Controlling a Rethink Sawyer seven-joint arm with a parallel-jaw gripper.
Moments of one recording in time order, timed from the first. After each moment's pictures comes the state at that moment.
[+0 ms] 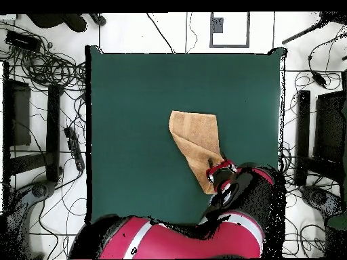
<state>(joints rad) -0.08 -0.29 -0.43 1.54 -1.35 -0.61 2.51</state>
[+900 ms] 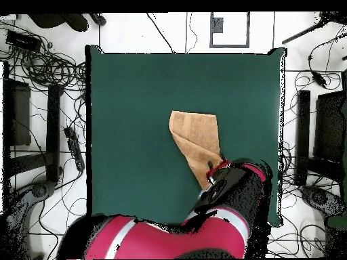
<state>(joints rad) -0.02 -0.26 -0.47 1.51 -1.46 -0.60 2.51</state>
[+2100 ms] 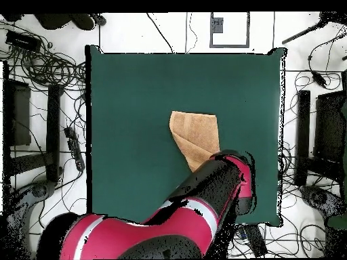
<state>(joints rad) 0.09 -0.18 -0.53 1.45 -1.57 -0.60 2.51</state>
